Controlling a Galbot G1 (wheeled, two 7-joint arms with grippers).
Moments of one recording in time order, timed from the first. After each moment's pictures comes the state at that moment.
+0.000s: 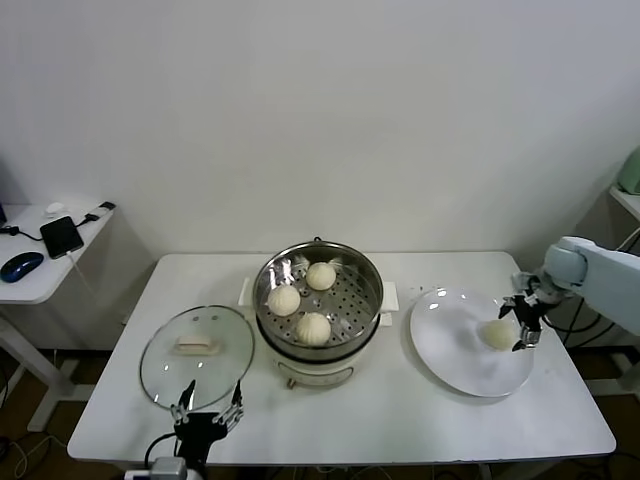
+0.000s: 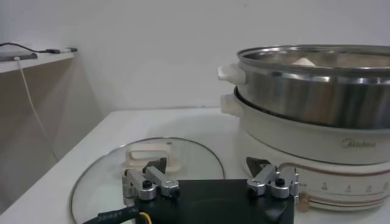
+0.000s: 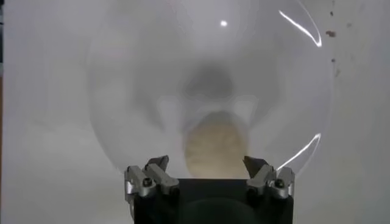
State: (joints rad) left arm 1.75 -1.49 -0.51 -2.07 -0.05 0.15 -0.08; right arm 0.30 0.72 -1.41 0.86 0.27 0.04 -0.99
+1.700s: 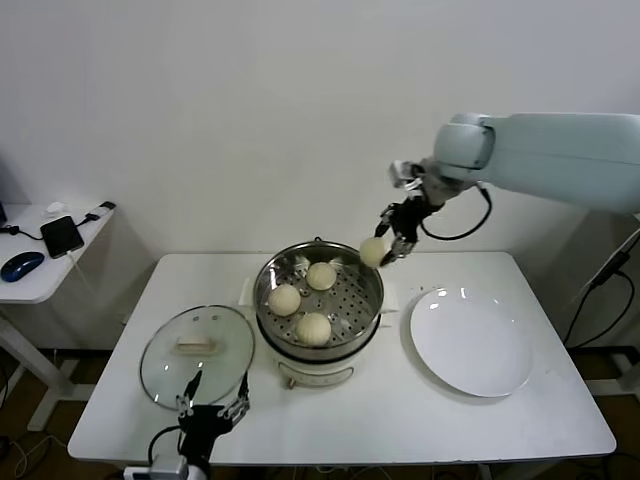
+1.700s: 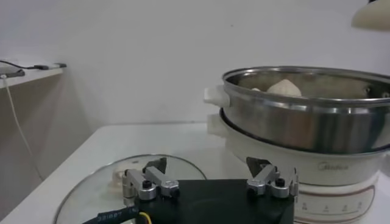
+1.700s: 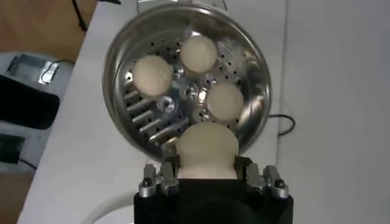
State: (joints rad) left arm 1.75 -1.46 -0.48 -2.13 -0.07 0.16 -0.09; right arm 0.99 1.12 -1.85 1.33 0.99 -0.21 -0.88
